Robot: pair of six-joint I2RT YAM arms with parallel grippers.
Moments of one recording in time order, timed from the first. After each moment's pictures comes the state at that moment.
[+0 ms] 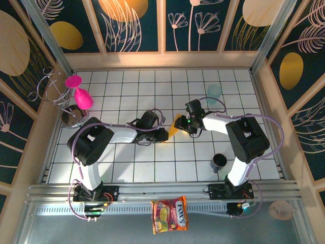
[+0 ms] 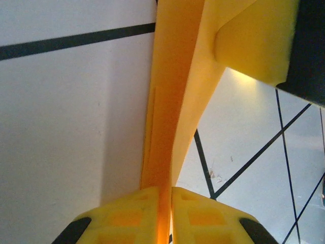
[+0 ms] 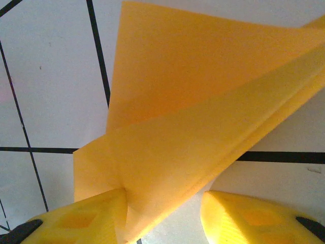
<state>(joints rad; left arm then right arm) -0.71 1.85 0.87 0.10 0.41 -0.65 0.50 1.78 0.92 -0.20 -0.27 0.74</state>
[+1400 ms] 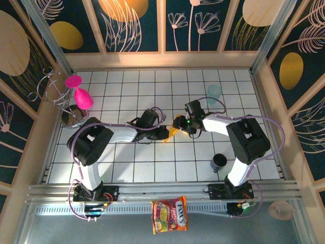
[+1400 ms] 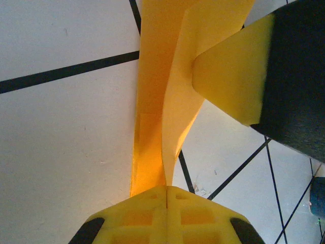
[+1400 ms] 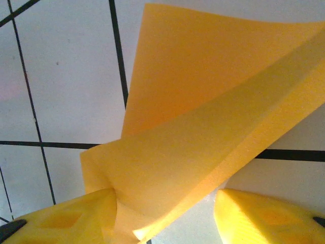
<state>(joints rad) -0.71 1.85 0.89 0.12 0.41 -0.66 0.51 1.74 0.89 -0.17 -0.27 0.73</state>
